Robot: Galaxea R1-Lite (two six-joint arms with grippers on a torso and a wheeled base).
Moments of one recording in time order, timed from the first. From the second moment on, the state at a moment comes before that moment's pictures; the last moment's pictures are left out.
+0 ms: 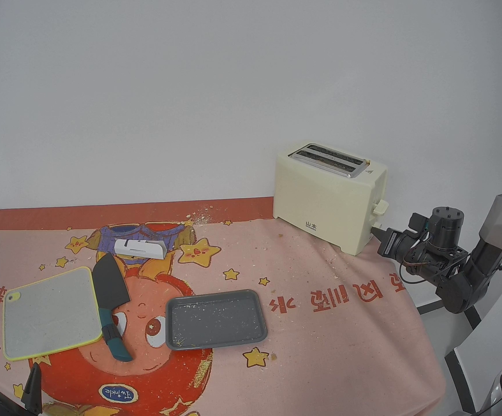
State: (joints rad) left arm 0.00 0.02 -0.02 0.00 0.03 -0.02; right arm 0.20 2.17 -0.65 -1.24 0.13 0.43
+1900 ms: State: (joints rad) left arm 0.00 0.02 -0.02 0.00 0.03 -0.02; right arm 0.21 2.19 -0.64 -1.24 0.13 0.43
